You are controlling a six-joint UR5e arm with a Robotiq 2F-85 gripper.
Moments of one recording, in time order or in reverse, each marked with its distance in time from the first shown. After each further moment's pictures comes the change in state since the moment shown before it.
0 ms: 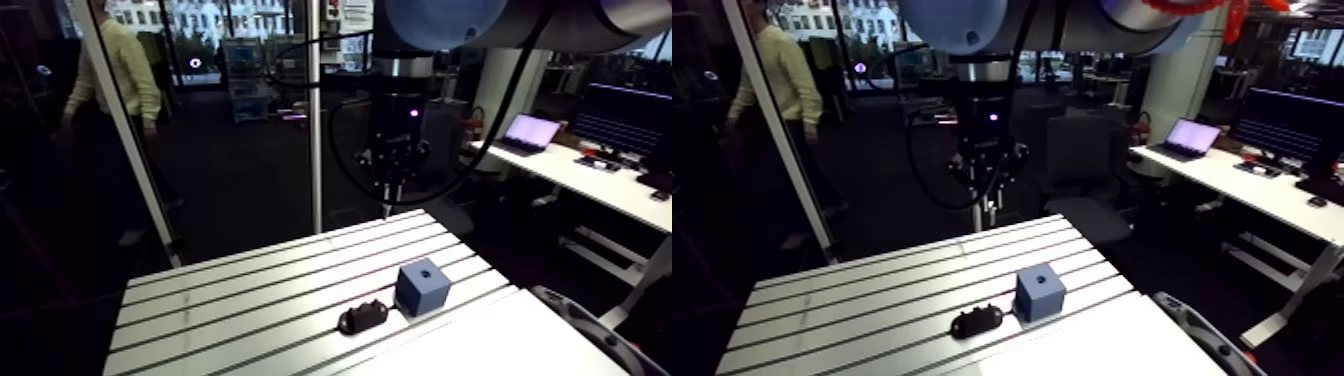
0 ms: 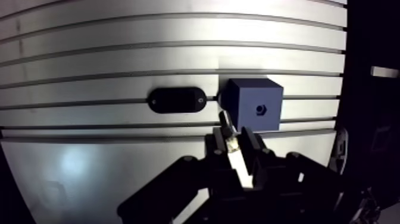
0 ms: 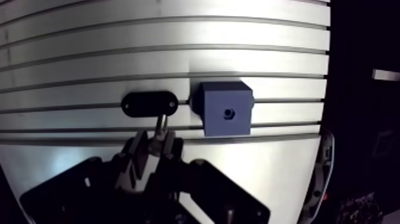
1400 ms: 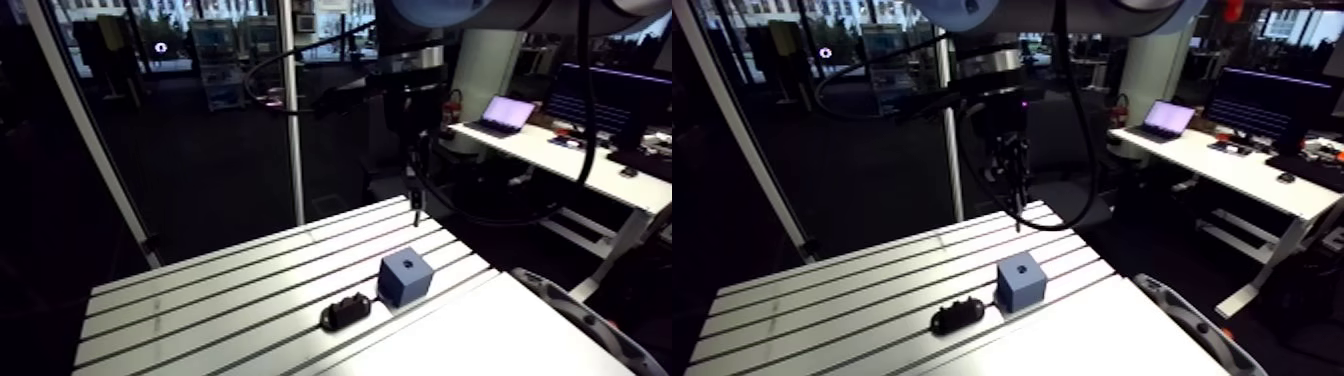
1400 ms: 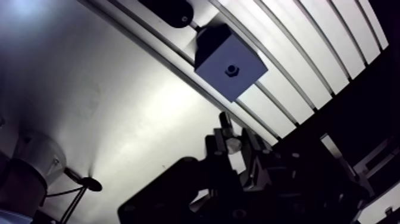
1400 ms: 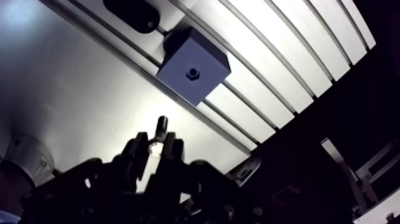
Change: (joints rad) arm -0.079 0.052 -0.025 0.114 -0.161 -0.795
